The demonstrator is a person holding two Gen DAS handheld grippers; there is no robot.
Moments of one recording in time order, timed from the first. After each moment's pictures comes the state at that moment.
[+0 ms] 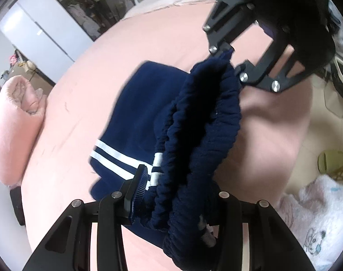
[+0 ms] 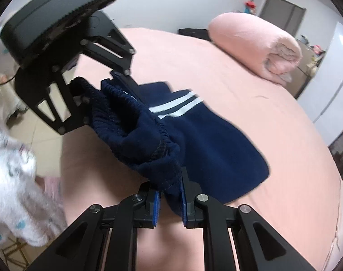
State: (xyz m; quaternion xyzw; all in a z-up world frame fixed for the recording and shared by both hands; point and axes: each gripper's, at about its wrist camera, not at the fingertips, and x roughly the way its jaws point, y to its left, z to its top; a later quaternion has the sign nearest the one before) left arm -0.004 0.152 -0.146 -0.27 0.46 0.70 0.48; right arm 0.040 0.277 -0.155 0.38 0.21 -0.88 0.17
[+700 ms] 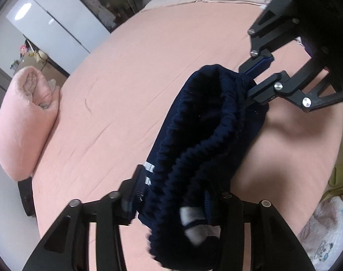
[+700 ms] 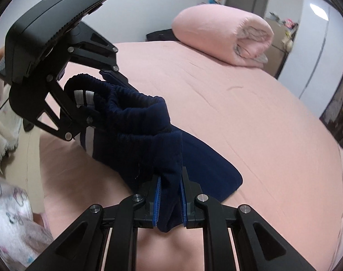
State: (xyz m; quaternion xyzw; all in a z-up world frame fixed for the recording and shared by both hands) left arm -0.054 0.192 -0.115 -0.30 0.46 0.71 0.44; right arm -0.012 0.317 -0.132 0.39 0.13 -0.90 0.10
